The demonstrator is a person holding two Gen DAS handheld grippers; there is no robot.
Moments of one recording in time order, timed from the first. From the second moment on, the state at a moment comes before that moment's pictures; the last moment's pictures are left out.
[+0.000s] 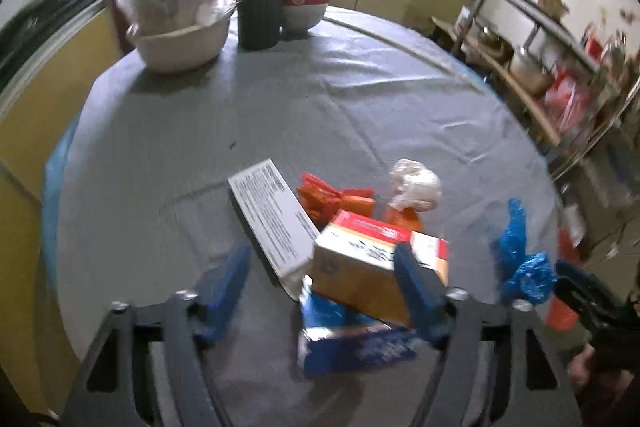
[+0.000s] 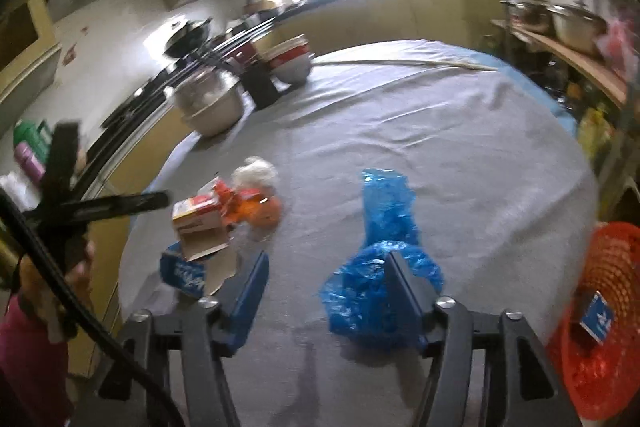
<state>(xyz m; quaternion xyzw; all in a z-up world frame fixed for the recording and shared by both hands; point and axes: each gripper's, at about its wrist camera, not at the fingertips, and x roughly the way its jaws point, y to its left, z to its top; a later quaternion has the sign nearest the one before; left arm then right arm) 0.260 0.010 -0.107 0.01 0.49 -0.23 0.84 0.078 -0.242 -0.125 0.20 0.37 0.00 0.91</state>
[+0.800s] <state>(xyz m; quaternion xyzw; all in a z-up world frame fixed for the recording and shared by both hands) 0.181 0.018 -0.135 0.01 0.48 -0.18 0.86 0.085 -0.256 -0.165 0.25 0.42 0.00 0.87</state>
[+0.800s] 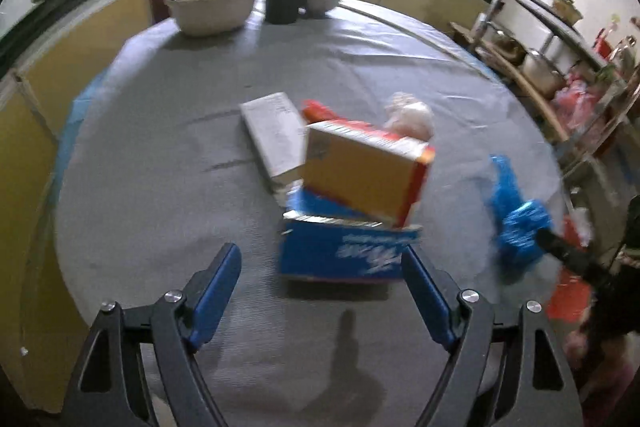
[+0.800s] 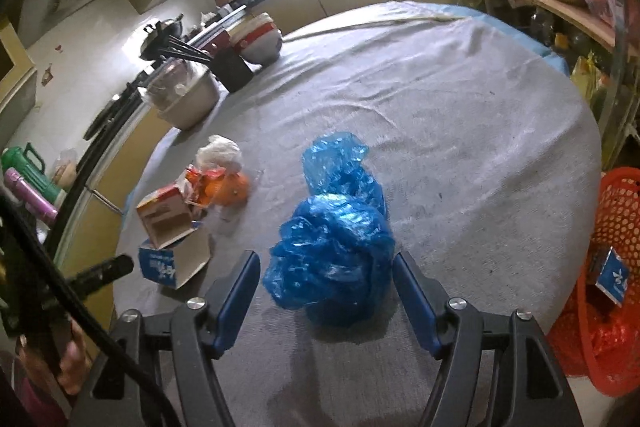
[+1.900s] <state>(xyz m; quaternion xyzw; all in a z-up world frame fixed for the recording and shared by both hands) 0.262 -0.073 -0.128 0.16 0.57 -0.02 0.81 0.093 -0.255 -0.182 0.25 0.42 0.01 0.87</state>
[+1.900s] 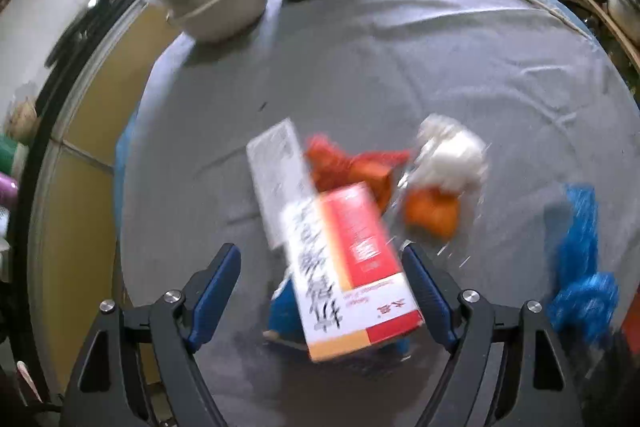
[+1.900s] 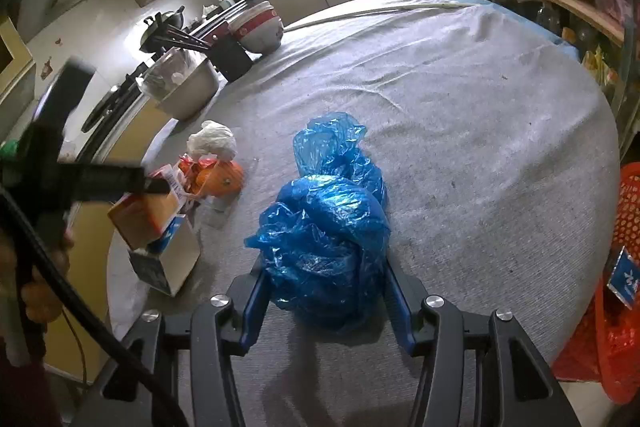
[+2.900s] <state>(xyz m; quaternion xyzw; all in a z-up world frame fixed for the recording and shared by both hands) 0.218 0.045 -0.117 0.02 0.52 -0.14 0.84 0.086 -0.244 -0.176 0.24 0.43 0.01 0.87</state>
